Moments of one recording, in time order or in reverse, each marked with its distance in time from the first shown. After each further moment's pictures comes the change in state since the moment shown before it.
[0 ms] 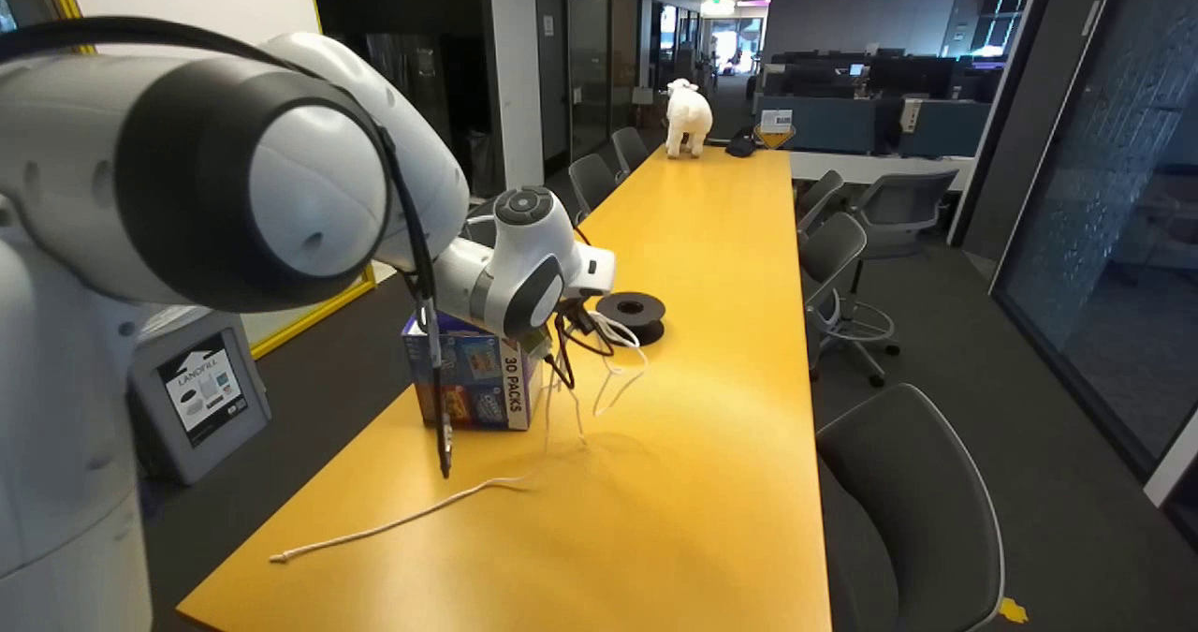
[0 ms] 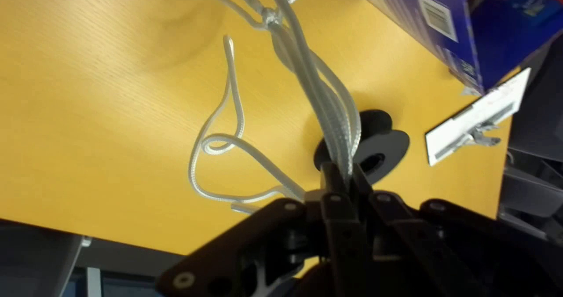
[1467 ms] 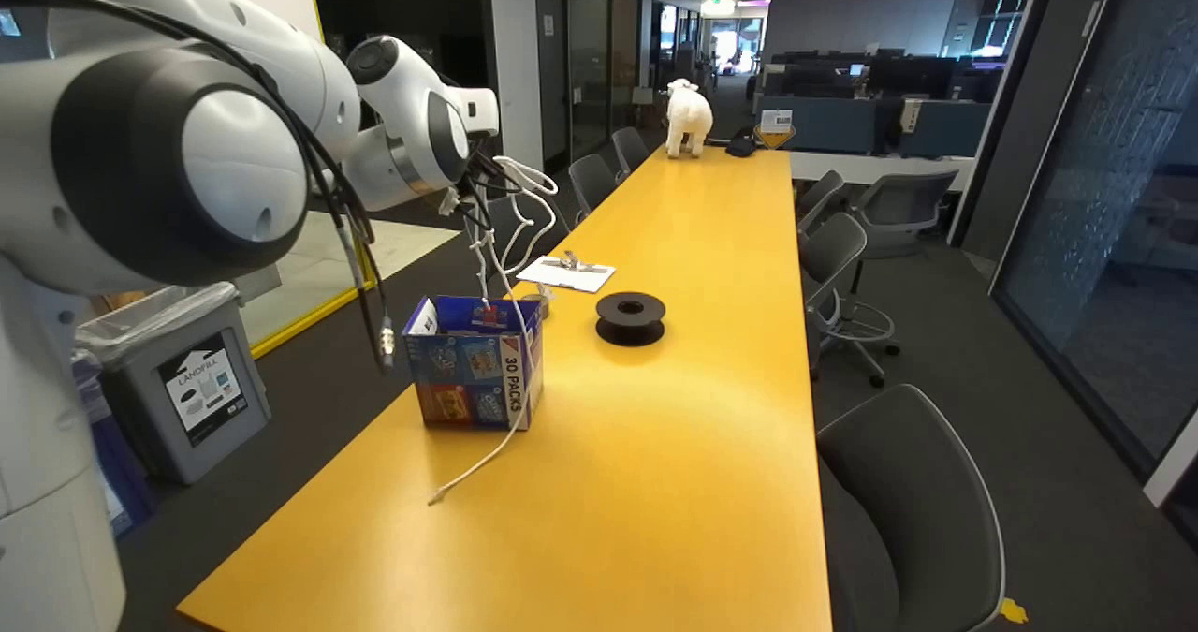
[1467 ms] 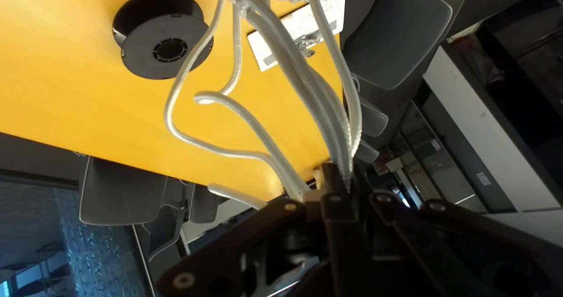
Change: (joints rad) arm 0.423 0.044 -0.236 0.453 -0.482 -0.106 0.463
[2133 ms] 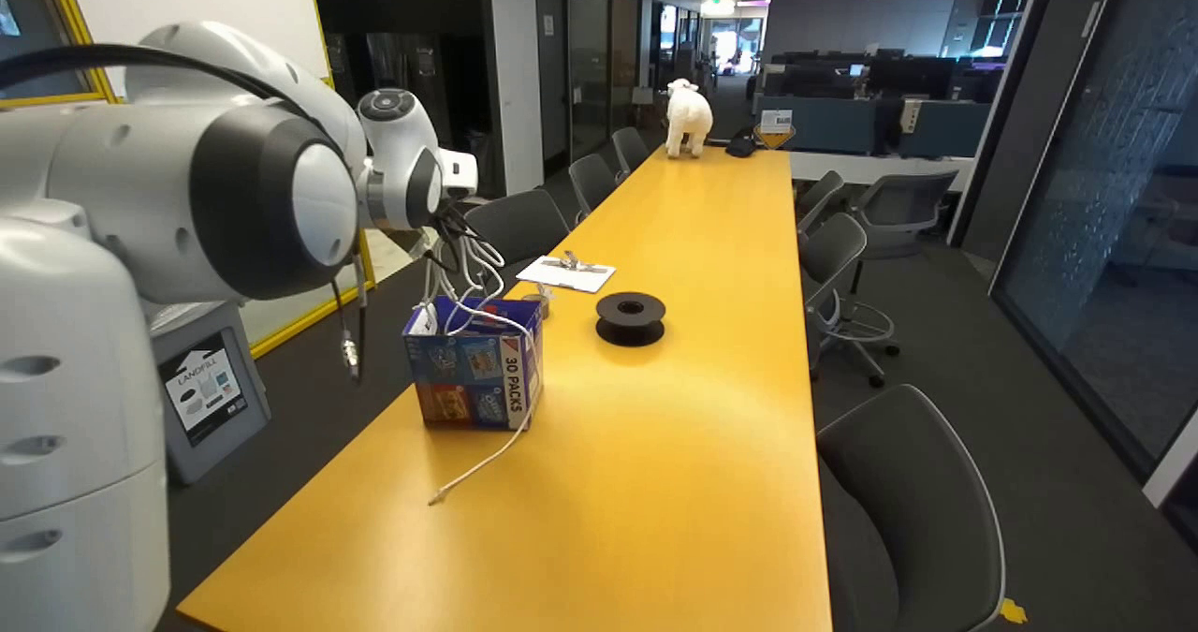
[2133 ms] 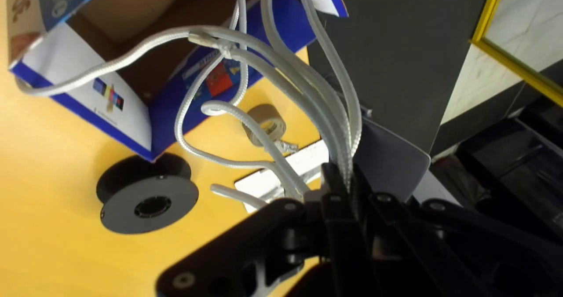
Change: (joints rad) arm -0.194 0.104 0.341 0.024 0.298 -0.158 -0.279
